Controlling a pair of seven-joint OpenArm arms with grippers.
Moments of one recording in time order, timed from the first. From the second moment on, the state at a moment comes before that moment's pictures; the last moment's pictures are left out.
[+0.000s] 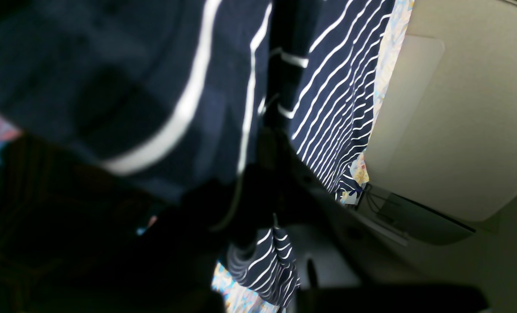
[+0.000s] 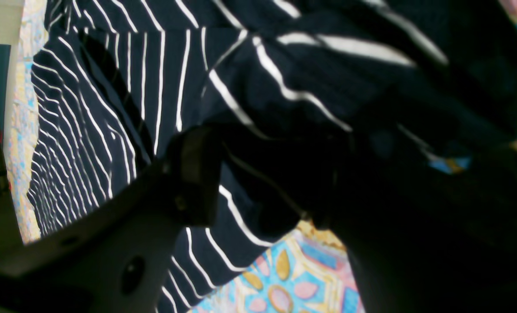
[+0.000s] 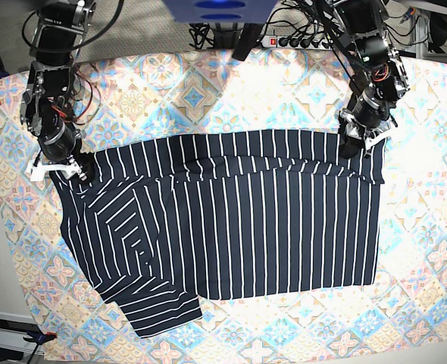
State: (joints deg) left arm 9.6 -3.6 -32.7 69.1 -72.7 -0.8 39.8; right arm -0.4 15.1 22.5 60.5 51.6 9.6 -34.3
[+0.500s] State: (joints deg) left arm 9.4 -3.6 -32.7 69.1 -72.7 -0.8 39.8; right arm -9.0 15.1 28.9 65.5 51.7 9.7 -34.1
